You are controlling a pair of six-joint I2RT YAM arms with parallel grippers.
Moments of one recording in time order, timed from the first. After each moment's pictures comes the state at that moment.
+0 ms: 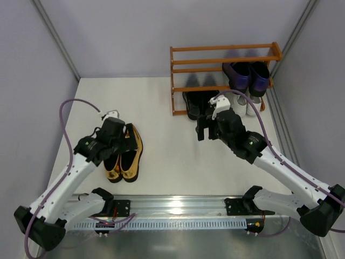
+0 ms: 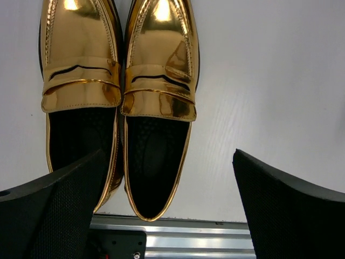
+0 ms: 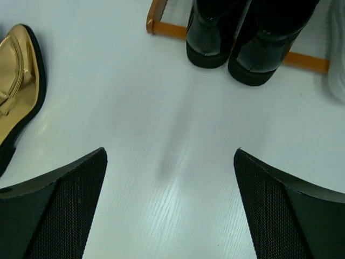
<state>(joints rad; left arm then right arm) -0.50 0.89 0.96 -0.93 -0.28 -0.62 0.68 1.05 0.99 -0.45 0.30 0.25</state>
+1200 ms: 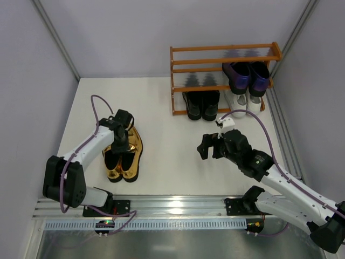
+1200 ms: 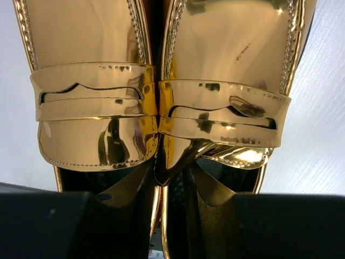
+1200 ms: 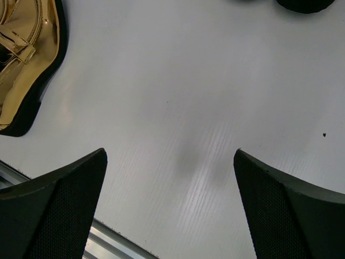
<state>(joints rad) -0.32 1.40 0.96 -0.92 -0.20 -0.42 0.72 0.80 0.67 -0.42 0.15 0.41</state>
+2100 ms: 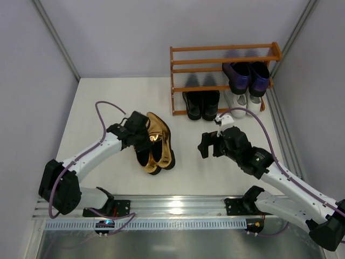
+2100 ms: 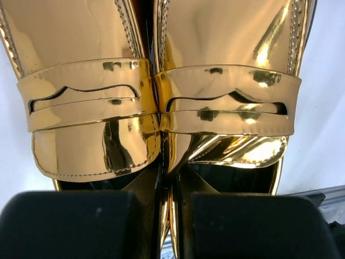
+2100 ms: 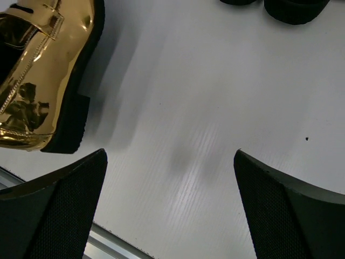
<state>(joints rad) -0.54 1.32 0.95 -0.68 0.00 -0.85 0.72 0.84 0.72 -0.46 0.17 0.36</state>
